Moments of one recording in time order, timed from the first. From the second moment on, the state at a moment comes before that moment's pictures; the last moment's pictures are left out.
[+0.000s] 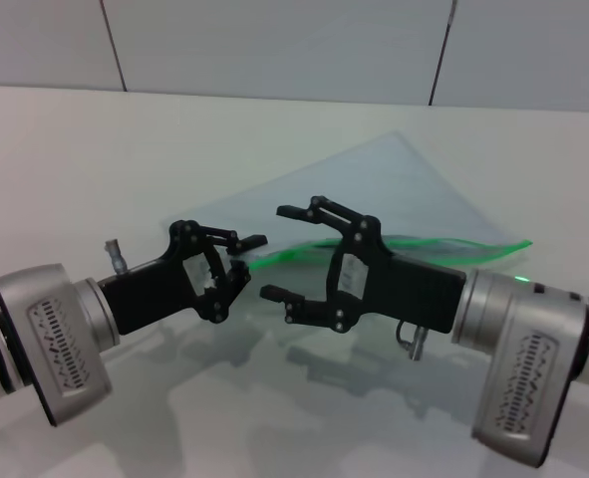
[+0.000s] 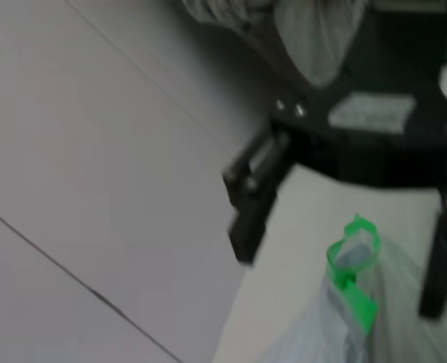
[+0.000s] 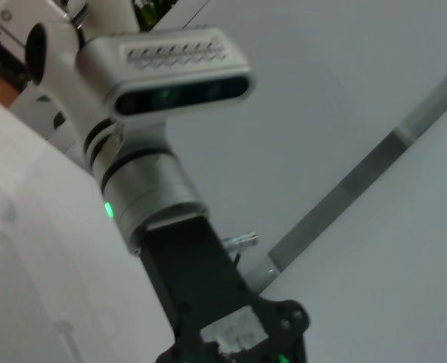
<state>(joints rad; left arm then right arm) -0.57 -2.01 2.35 -0.02 -0.07 1.37 0.25 0.78 2.04 0.09 0.24 -2.46 -1.21 -0.26</state>
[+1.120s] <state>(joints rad) -0.57 -2.01 2.35 -0.02 -0.06 1.38 0.25 0.74 2.04 0.09 0.28 -2.45 -1.19 -0.42</state>
